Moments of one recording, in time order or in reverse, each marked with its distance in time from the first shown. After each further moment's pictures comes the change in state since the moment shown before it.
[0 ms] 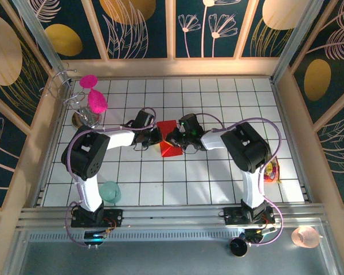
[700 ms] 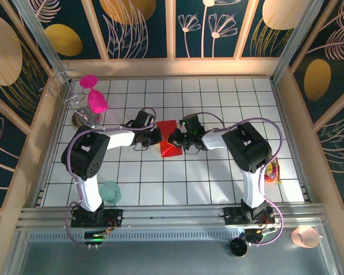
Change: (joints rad) left arm 0.000 0.000 0.000 0.000 0.000 0.013; right arm -0.012 0.003 -0.005 -0.047 0.018 -0.107
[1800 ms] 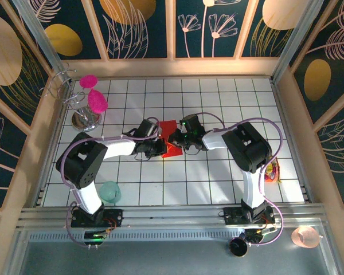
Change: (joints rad) left arm -0.101 -0.104 -0.117 -0.015 0.106 -0.046; right arm -0.001 0.002 -0.006 0.006 0.000 0.004
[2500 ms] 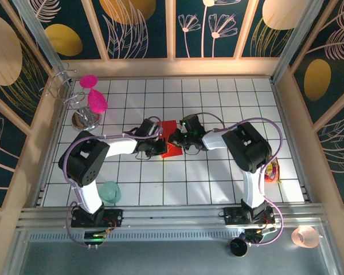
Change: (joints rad) left arm 0.000 0.031 0.023 -0.016 -0.022 0.050; right arm -0.001 0.000 -0.002 0.003 0.000 0.000
